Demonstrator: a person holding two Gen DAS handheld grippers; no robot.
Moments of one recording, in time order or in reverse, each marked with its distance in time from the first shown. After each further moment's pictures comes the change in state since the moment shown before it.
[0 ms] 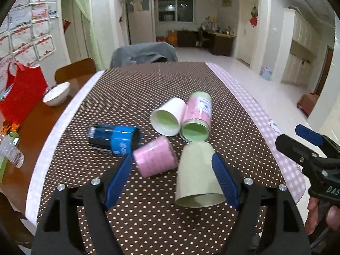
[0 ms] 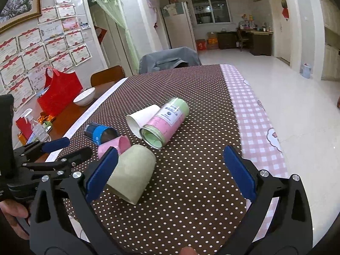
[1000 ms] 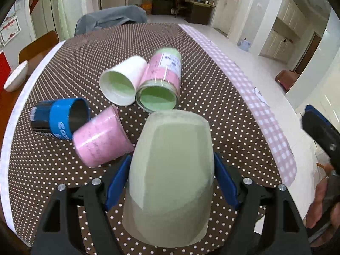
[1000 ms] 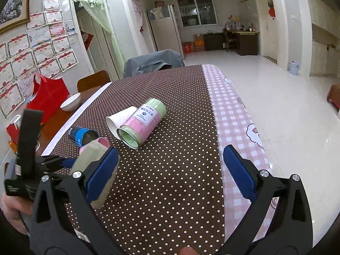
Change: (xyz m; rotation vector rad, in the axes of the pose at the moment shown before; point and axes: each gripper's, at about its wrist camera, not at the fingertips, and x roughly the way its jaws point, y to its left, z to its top) left arm 0.090 -0.036 -0.012 0.043 0.258 -0.205; right arm -0.007 -0.041 -0.014 0.052 -0.028 -0.093
